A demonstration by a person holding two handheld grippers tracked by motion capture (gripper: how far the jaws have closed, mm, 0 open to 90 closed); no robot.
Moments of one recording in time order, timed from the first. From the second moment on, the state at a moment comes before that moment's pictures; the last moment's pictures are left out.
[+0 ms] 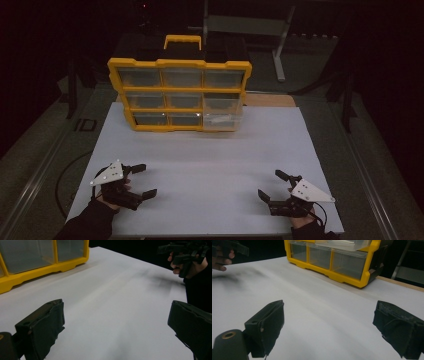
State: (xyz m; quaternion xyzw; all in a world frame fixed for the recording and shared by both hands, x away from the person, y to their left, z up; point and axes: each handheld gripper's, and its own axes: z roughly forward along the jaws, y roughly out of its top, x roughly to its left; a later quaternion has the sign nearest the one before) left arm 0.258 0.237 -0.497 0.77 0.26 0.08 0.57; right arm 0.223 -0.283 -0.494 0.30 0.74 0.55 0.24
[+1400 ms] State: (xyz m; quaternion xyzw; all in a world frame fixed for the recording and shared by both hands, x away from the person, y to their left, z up) left arm 0.244 0.238 -0.513 0.77 0.31 0.11 0.54; right arm 0.224 -0.282 -0.499 0.30 0.75 0.54 0.23
